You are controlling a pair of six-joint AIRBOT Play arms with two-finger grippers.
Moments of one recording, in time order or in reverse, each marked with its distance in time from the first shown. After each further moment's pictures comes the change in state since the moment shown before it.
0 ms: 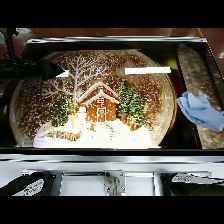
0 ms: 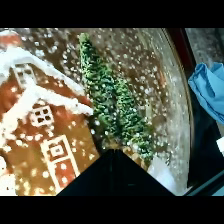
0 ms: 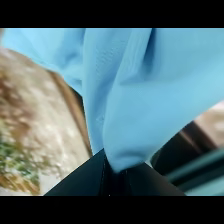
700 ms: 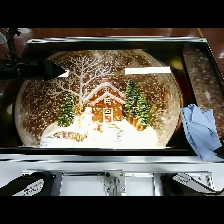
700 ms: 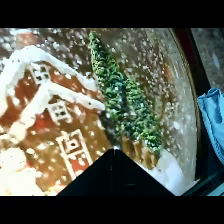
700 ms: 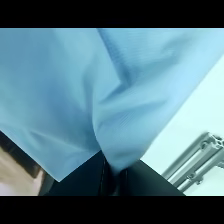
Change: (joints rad) left arm -0.013 0.000 0.000 0.000 0.000 0.000; right arm -0.180 0.278 -0.599 -0.260 -0.188 0.074
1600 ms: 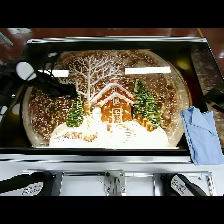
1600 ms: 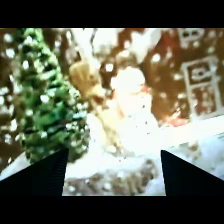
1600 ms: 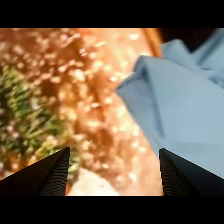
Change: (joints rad) left arm -0.211 -0.187 0.004 0.571 -0.153 -0.246; right arm 0.602 0.143 0.264 0.161 -0.203 -0.117
